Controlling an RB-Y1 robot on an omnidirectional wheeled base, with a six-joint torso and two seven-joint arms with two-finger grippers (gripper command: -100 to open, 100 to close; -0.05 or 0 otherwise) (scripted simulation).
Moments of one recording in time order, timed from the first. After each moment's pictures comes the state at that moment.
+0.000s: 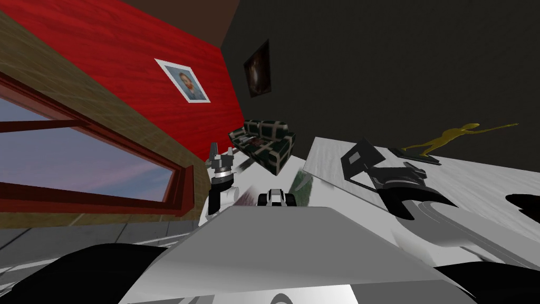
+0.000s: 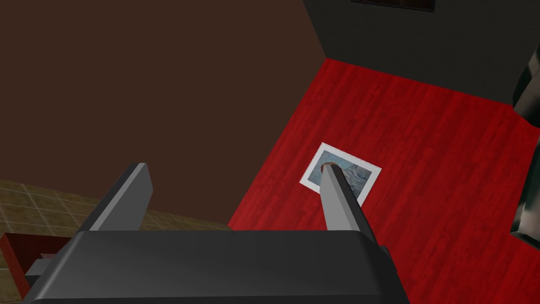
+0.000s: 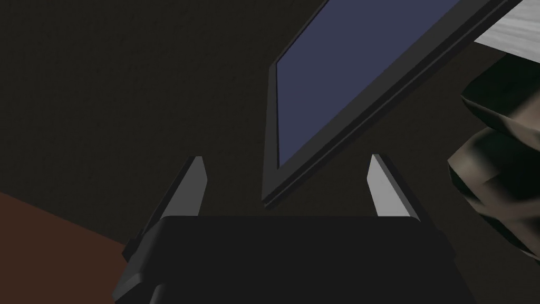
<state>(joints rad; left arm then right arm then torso) 0.46 0.03 0.05 -2.37 -0.02 -0.39 0.15 0.86 -0.93 -0.37 -2.12 0.75 0.63 0.45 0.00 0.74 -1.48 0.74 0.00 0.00</state>
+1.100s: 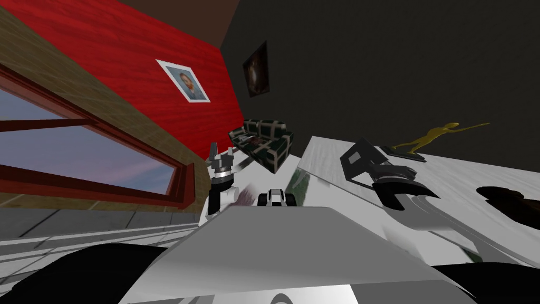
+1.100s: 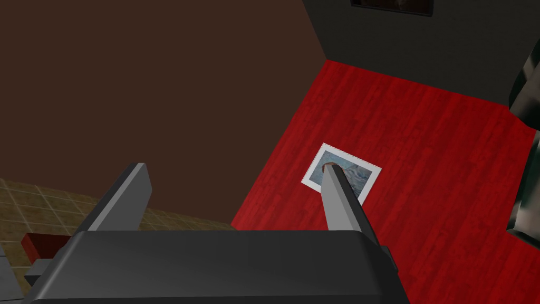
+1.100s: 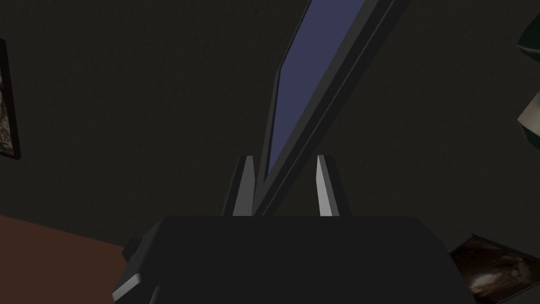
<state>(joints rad) 0.46 0.03 0.05 -2.37 -0.02 -0.39 0.15 0.73 -0.85 -0.38 -2.06 0.68 0.56 0.34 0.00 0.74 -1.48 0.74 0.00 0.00</state>
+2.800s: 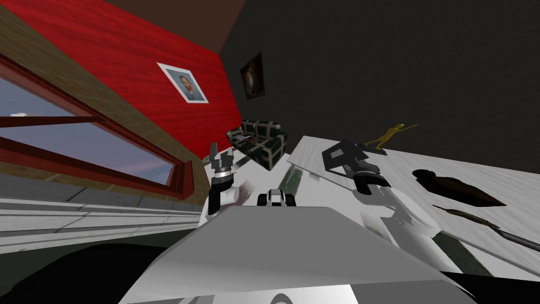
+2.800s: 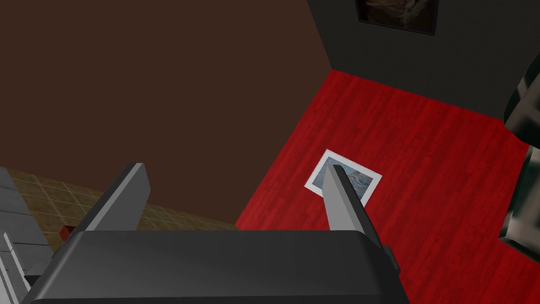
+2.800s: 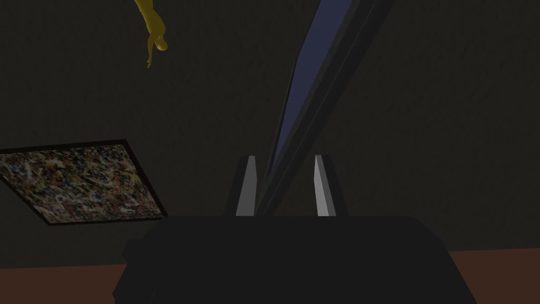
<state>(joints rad) 0.46 0.03 0.05 -2.37 -0.02 -0.39 0.15 0.37 -0.52 -0.42 -1.81 0.71 0.28 0.18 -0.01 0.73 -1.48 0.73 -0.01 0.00</state>
